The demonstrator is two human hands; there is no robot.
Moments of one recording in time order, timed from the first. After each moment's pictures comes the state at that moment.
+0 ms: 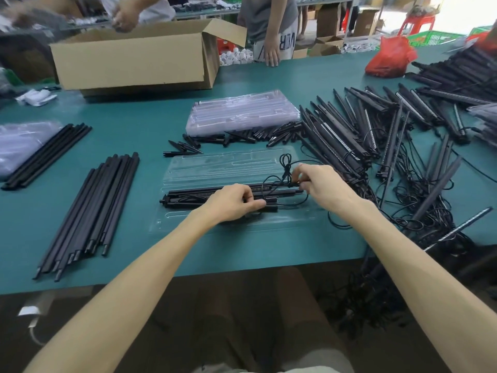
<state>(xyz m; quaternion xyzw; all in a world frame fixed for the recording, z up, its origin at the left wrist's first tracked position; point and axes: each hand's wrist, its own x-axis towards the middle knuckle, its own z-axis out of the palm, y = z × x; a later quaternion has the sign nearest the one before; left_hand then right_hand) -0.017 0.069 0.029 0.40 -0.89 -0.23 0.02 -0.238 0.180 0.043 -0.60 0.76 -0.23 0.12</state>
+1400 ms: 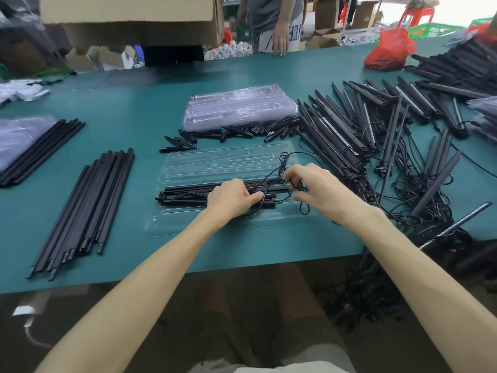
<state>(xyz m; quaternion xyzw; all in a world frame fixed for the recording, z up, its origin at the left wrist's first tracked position) -0.030 0.080 0.021 0.51 -0.84 -0.18 0.05 -0.222 0.202 0.046 -0.69 0.68 -0.23 0.10</state>
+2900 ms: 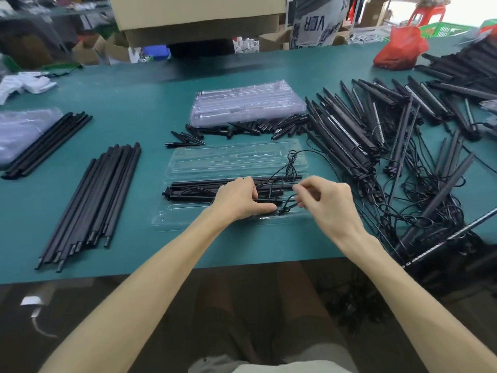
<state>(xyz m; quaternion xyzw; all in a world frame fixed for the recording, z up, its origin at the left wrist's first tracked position) -0.026 0.084 0.024 0.44 -0.88 -0.17 0.04 -0.181 0.230 0.033 -0.53 0.71 -0.45 0.09</state>
